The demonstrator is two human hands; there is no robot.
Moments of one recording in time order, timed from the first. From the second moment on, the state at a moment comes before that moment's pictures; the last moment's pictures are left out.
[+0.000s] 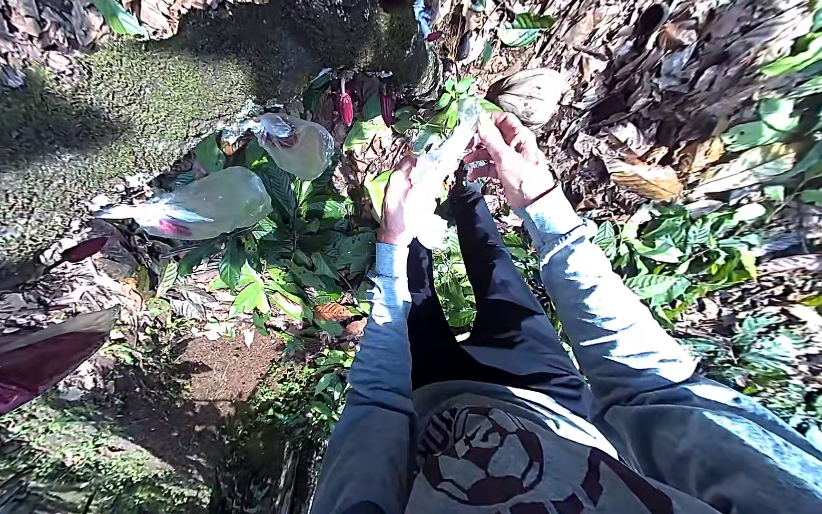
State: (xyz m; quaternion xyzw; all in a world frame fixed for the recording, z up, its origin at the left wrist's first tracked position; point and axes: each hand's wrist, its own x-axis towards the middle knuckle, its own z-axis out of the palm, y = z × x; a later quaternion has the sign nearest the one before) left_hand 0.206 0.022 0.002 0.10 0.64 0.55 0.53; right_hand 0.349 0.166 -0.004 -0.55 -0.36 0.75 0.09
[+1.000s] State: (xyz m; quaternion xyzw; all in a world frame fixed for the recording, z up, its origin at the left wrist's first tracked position) left_hand 0.164 -0.081 0.018 0.13 0.79 0.36 0.48; right_hand 0.356 0.209 0.042 -0.41 -0.50 0.71 0.28
